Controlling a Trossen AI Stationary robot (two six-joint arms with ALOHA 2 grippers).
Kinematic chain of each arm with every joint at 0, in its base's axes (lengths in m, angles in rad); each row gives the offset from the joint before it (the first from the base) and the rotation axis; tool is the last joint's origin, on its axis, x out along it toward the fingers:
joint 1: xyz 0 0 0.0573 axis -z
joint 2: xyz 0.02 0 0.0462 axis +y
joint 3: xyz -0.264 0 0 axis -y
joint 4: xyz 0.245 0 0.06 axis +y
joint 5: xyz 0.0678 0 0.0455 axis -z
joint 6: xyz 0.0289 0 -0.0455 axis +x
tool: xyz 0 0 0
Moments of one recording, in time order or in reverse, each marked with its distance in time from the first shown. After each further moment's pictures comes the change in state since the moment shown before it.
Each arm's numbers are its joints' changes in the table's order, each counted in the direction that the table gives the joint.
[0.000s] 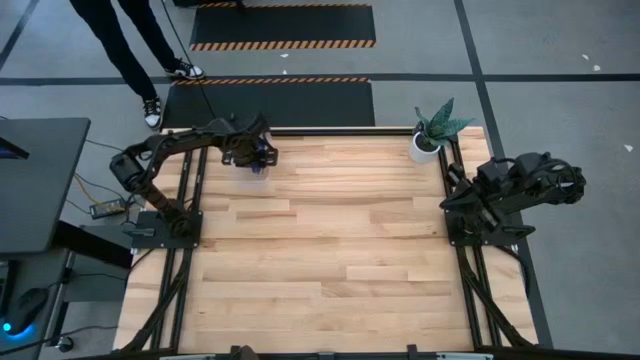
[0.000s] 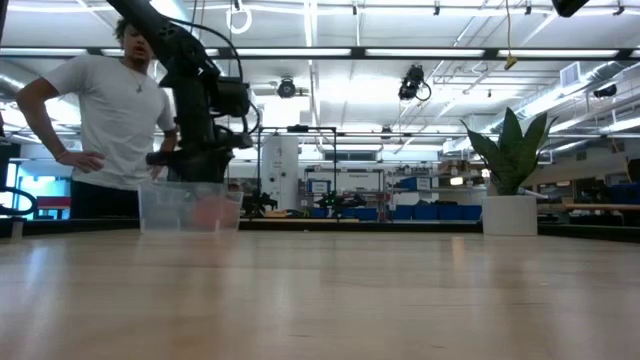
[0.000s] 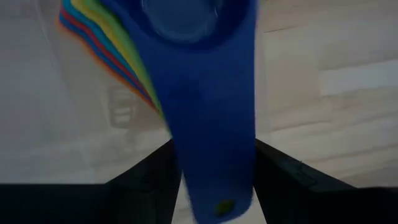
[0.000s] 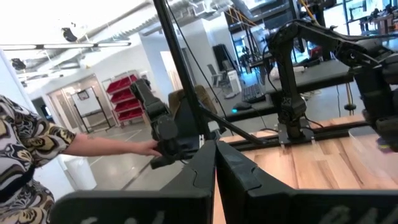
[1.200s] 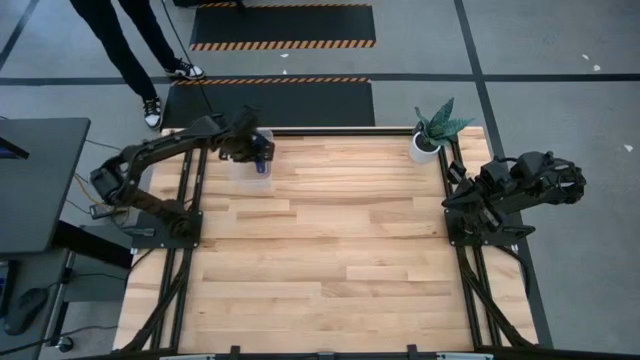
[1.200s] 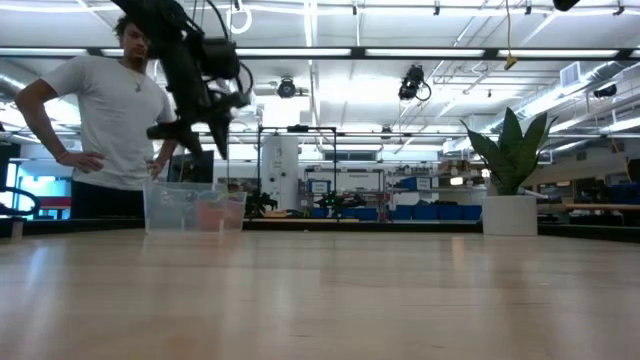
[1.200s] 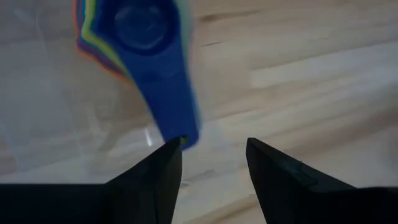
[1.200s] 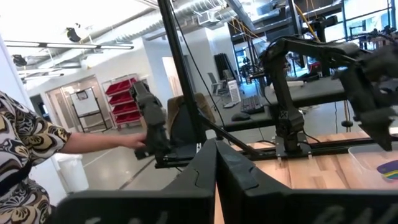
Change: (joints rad) left arm 0.021 -0.178 0.022 0.034 0.044 0.020; right arm 0.000 0.000 0.000 -0.038 0.000 -0.058
